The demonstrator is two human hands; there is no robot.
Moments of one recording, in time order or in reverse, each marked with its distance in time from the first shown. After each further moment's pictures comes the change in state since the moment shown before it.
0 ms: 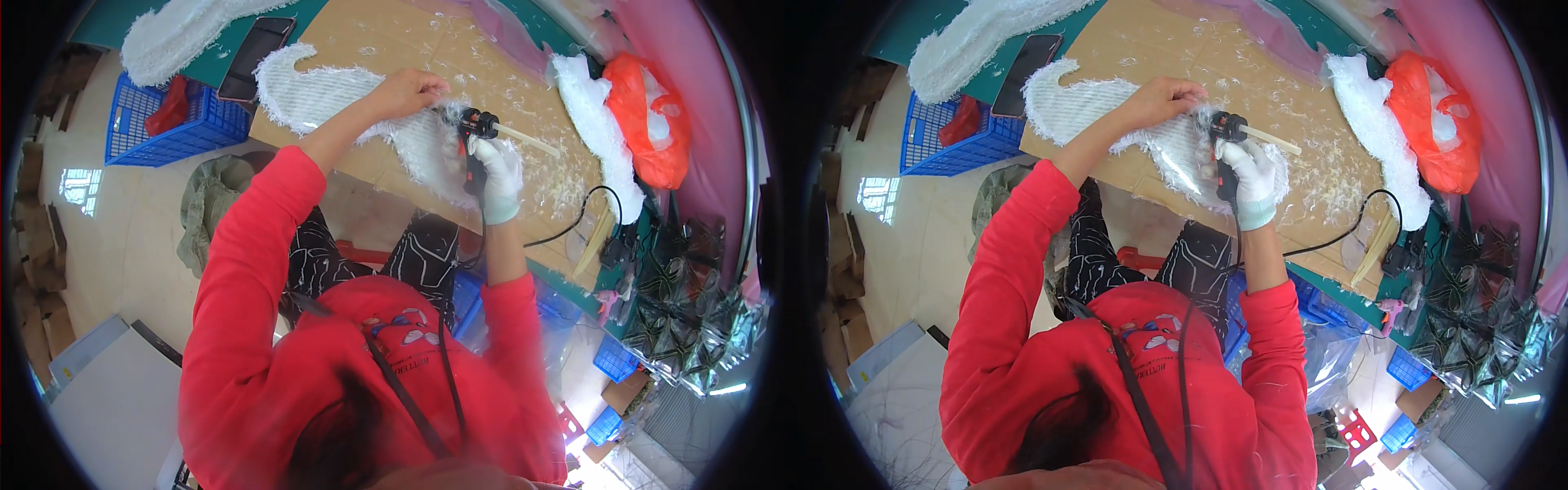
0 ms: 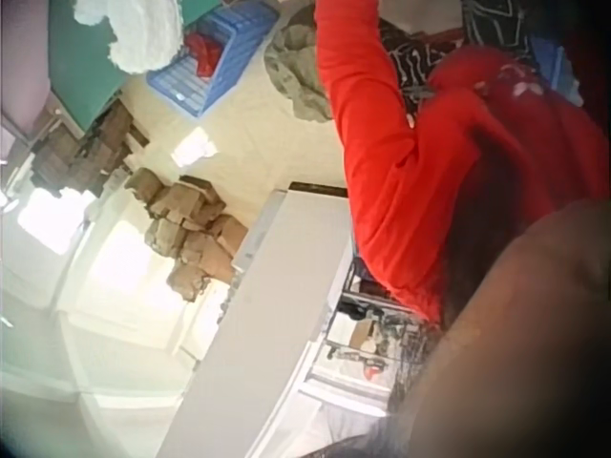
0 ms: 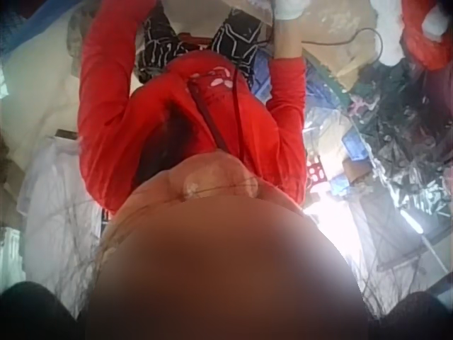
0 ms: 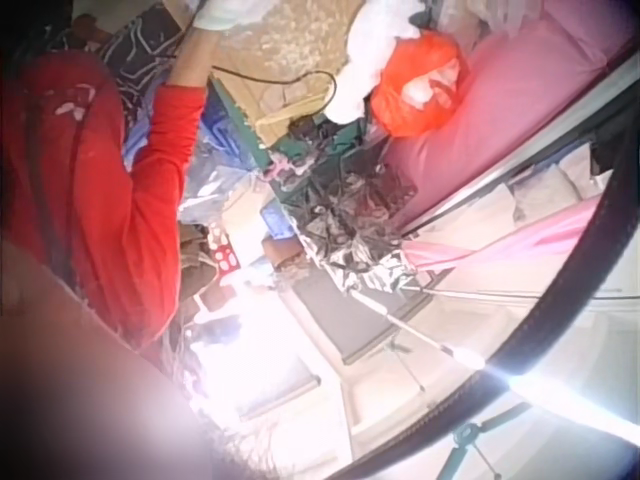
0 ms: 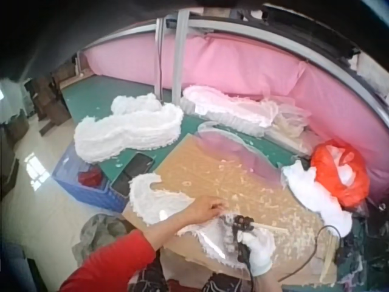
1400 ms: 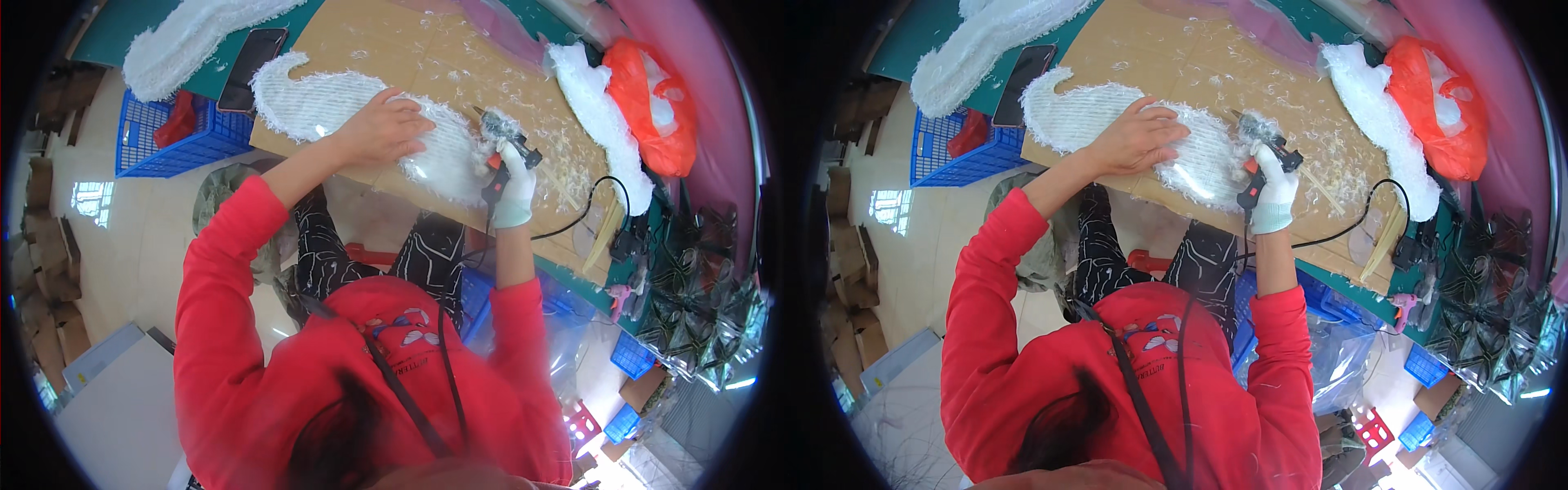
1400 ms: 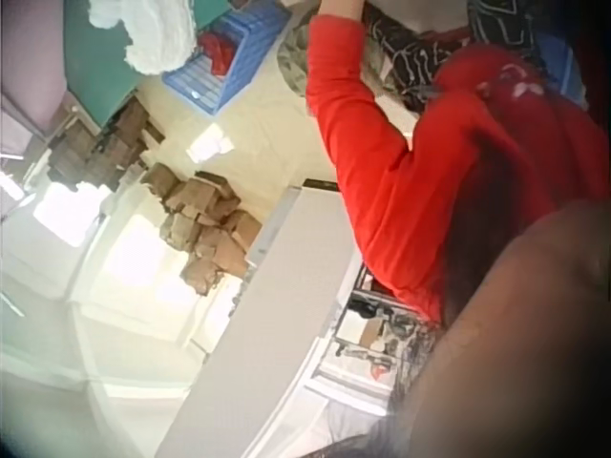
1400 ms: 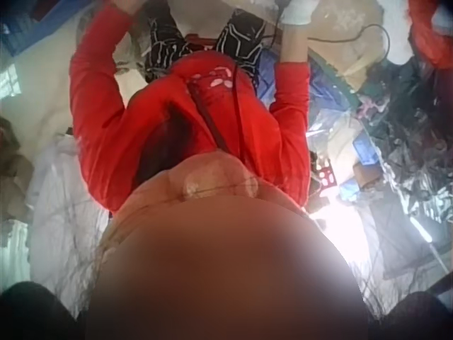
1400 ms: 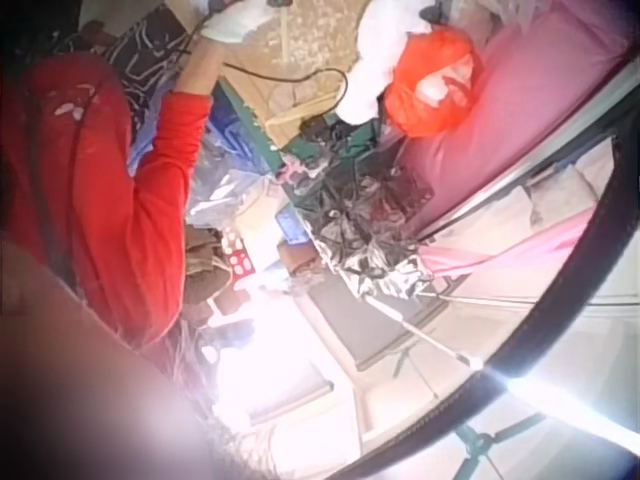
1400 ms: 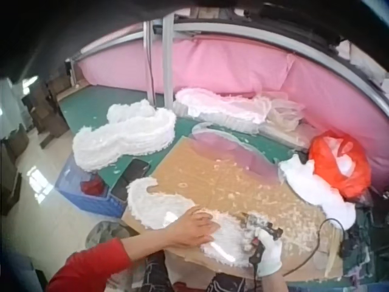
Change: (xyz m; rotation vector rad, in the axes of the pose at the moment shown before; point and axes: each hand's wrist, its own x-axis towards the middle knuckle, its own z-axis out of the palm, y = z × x) left_hand -0.061 0.035 -0.005 0.730 -0.145 0.437; right_hand 0.006 0.039 -0.039 0.343 0.371 -0.019
